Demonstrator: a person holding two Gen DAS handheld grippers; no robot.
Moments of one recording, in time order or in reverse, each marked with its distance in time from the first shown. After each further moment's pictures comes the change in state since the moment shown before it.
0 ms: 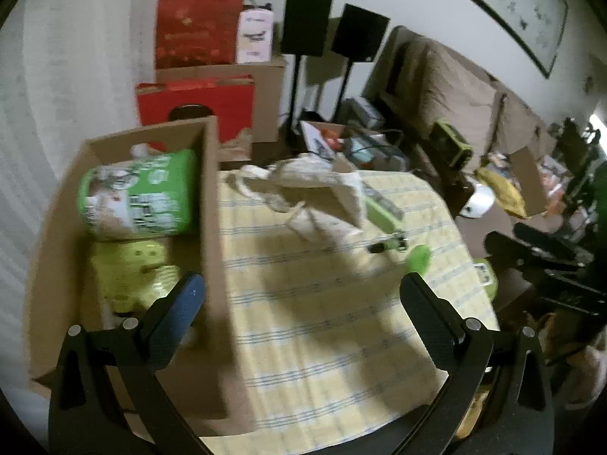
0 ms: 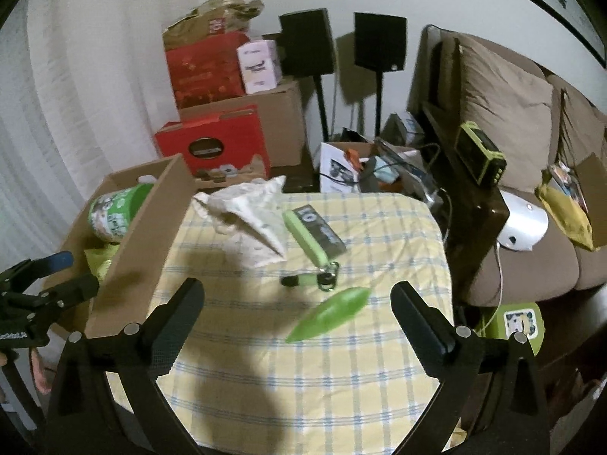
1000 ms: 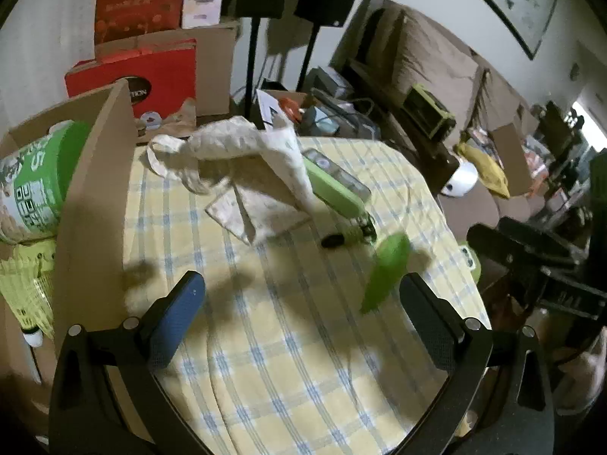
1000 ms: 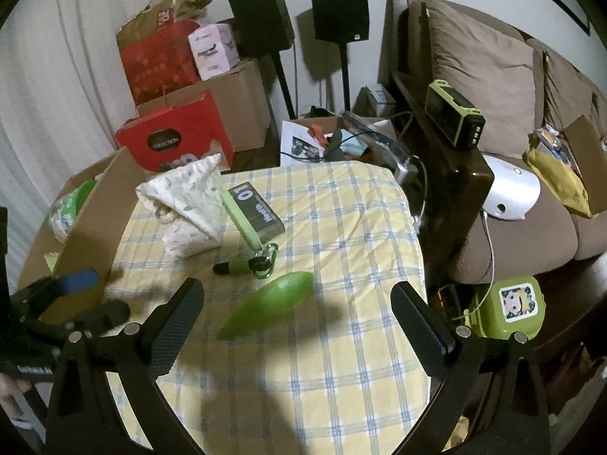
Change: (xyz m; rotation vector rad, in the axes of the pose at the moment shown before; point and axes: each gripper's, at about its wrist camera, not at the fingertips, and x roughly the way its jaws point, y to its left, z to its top) left arm 0.089 -0.045 0.002 0.024 0.088 -0.082; right arm 0.045 -0.061 -0.012 0.066 0.052 -0.032
